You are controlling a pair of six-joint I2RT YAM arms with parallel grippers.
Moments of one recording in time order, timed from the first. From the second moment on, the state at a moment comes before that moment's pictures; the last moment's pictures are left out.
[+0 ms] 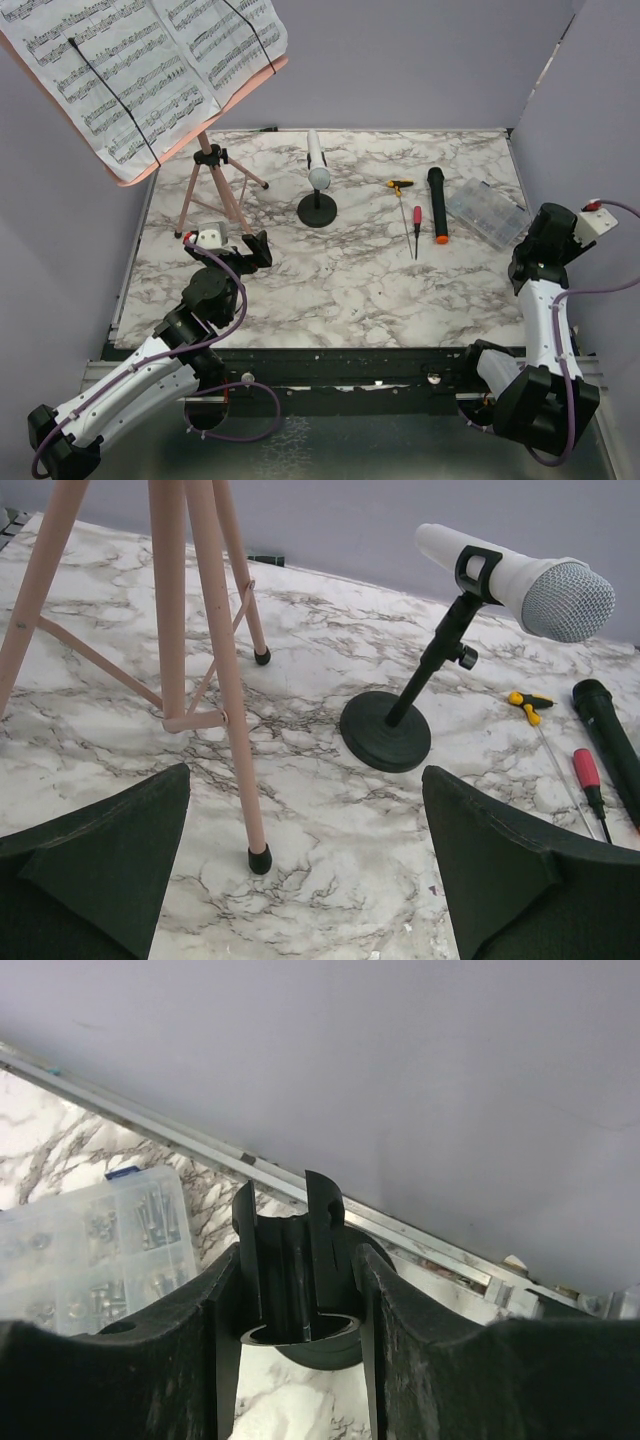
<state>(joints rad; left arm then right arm) -0.77 0.51 0.41 0.07 -0.72 -0.29 -0.35 0.95 0.68 -0.15 0.71 0.34</state>
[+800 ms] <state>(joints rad) -0.77 0.51 0.41 0.09 -0.67 -0.30 -0.35 0.84 0.91 -0.31 0.35 0.20</state>
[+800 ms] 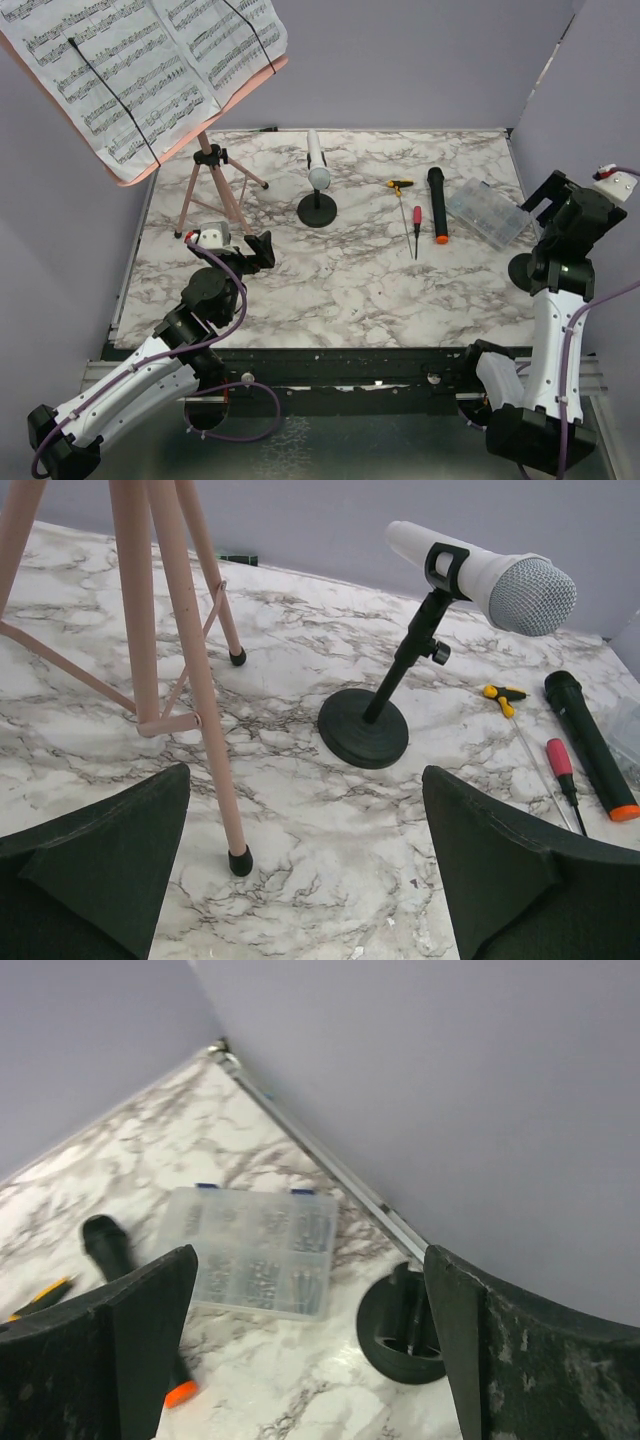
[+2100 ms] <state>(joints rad) -0.77 0.62 0.43 0.03 -0.56 -0.15 0.64 1.39 1.26 -0.01 0.17 0.14</state>
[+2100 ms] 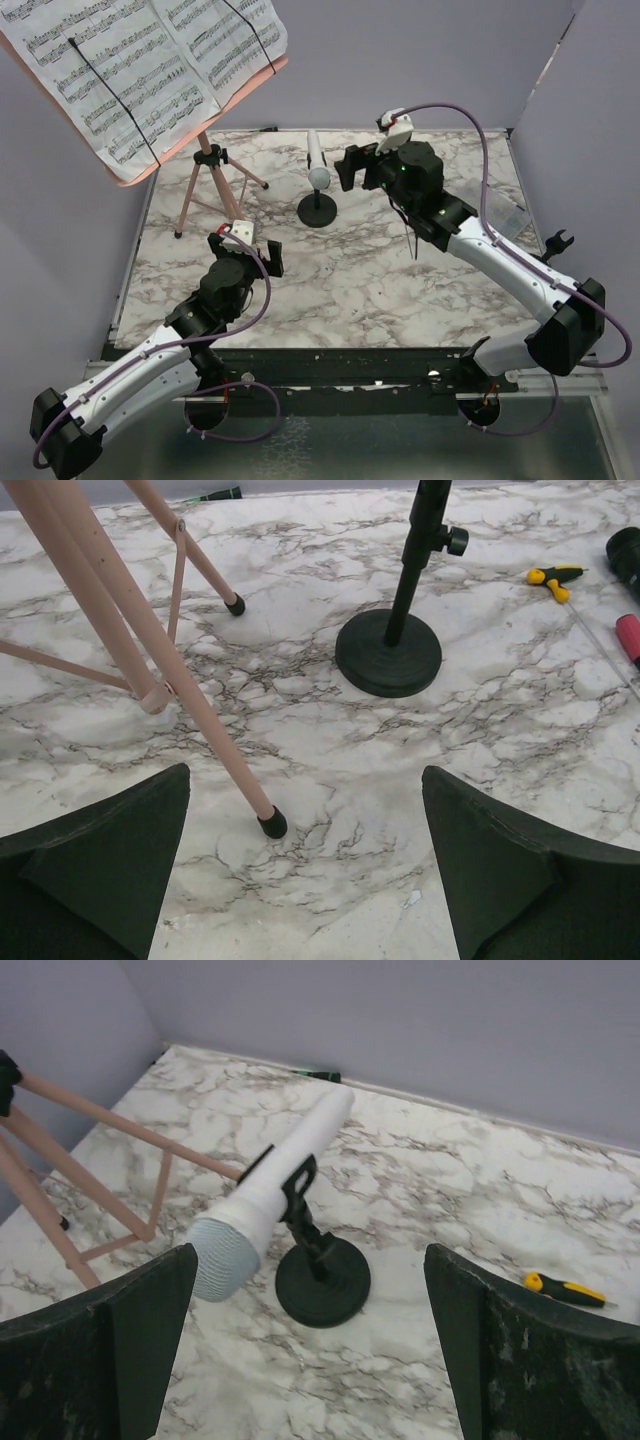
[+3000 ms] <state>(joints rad) -0.77 0.65 0.43 0.09 -0.63 -0.13 0.87 1.85 1.58 -0.09 0.58 0.15</state>
